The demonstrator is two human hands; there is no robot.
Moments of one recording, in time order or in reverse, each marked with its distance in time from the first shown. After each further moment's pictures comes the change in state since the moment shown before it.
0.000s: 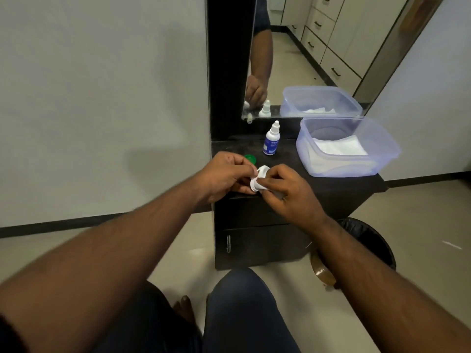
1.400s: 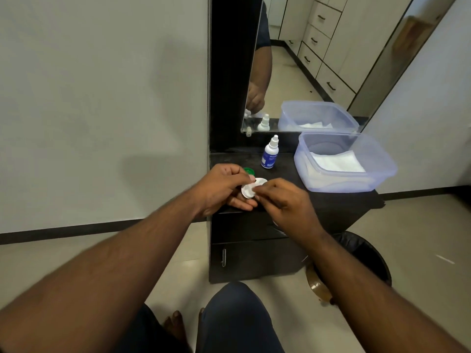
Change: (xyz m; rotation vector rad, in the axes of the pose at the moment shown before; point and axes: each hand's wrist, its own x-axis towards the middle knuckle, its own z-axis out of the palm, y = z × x) left_hand 0.005 0.001 -0.006 -0.034 -0.059 -0.050; right_hand 0.009 -0.004 0.000 -0.014 0.137 -0.095
